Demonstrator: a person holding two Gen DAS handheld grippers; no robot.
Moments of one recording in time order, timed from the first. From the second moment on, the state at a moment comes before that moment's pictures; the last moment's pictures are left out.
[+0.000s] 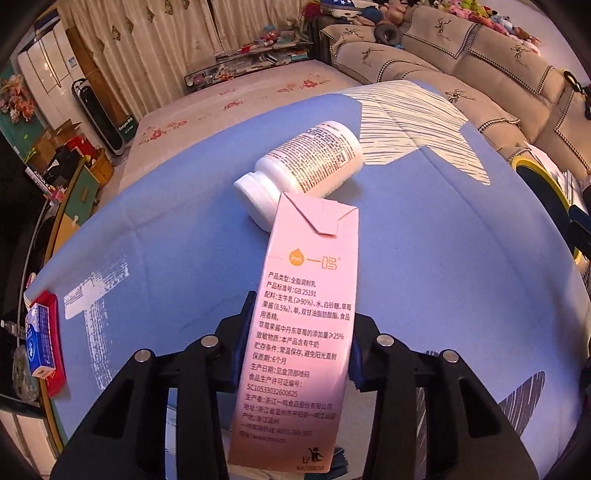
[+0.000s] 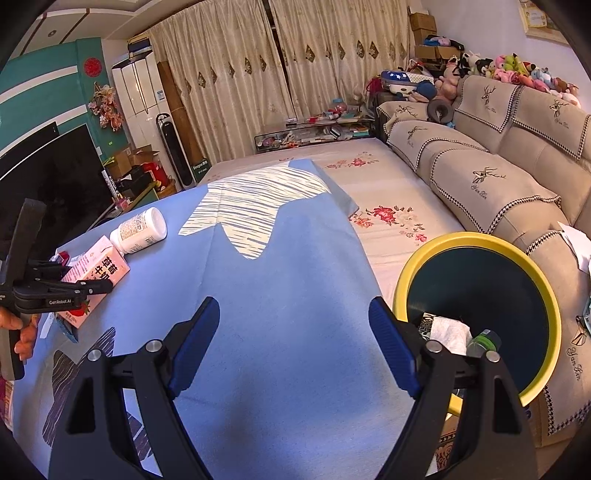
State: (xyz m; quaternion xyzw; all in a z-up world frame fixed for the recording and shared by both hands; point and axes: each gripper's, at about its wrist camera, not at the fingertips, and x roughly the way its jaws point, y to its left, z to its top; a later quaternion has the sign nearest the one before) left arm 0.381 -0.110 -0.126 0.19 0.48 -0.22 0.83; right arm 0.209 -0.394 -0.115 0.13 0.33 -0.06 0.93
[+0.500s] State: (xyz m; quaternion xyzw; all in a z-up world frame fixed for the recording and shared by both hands) left arm 0.311 -0.163 -0.076 0.18 0.44 -0.25 0.84; right arm 0.188 -0.422 -0.096 0.12 0.29 -0.13 0.94
